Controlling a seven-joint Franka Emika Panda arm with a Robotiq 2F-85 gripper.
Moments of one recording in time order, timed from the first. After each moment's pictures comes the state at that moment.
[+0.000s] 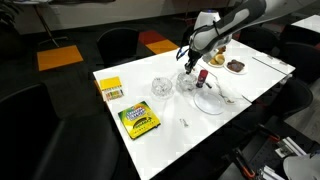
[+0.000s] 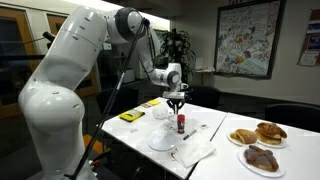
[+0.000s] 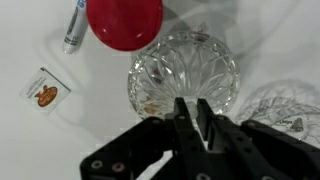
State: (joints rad) arm -0.09 0.59 0.04 -1.86 -0.05 2.52 -0.30
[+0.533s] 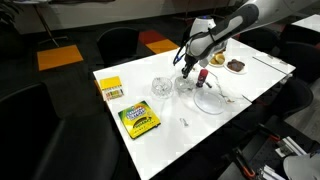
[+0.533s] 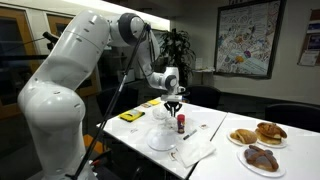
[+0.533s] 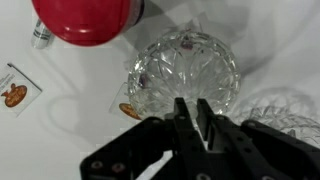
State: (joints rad) arm -0.07 0.64 0.05 -1.85 -0.05 2.55 -0.32
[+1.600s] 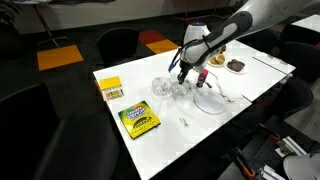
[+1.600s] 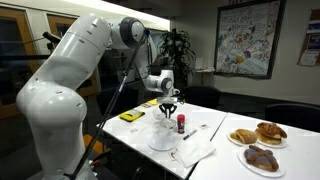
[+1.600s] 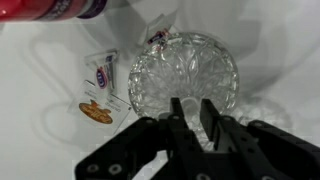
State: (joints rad) arm -0.02 0.67 0.07 -1.85 -0.07 2.56 -0.32
